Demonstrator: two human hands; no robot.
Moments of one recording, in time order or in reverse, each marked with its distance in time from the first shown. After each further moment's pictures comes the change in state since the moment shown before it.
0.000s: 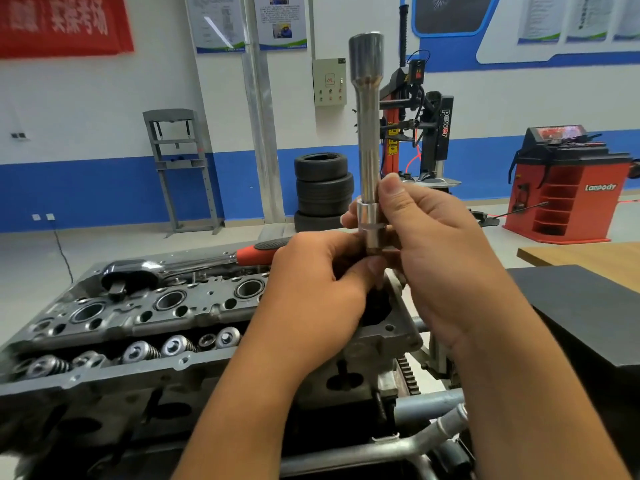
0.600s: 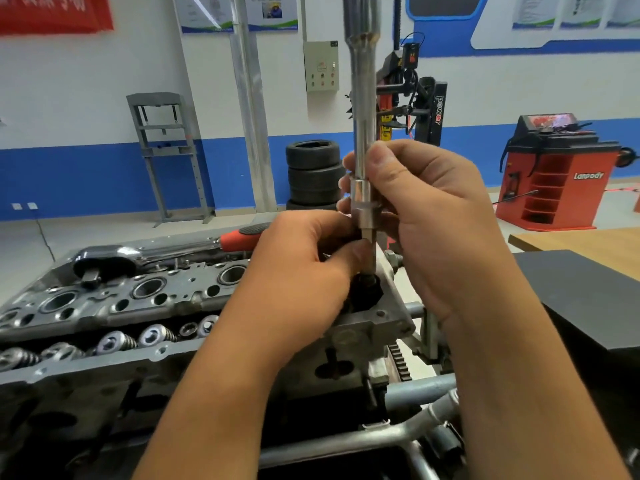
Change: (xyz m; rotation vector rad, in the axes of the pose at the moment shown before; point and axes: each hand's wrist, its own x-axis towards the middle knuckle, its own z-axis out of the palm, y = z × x) left_hand 0.005 -0.008 -0.002 -0.068 -0.065 -0.024; right_hand 0.005 -0.003 -0.004 -0.007 -0.003 -0.145
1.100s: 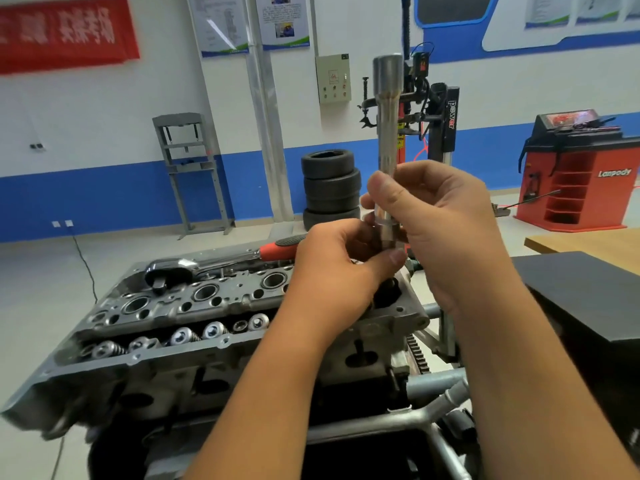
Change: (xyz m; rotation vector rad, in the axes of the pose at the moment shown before) left_hand -0.004 0.014 0.002 -0.021 0.064 -0.045; right_hand -0.007 -0.013 0.006 -0.047 0.090 0.026
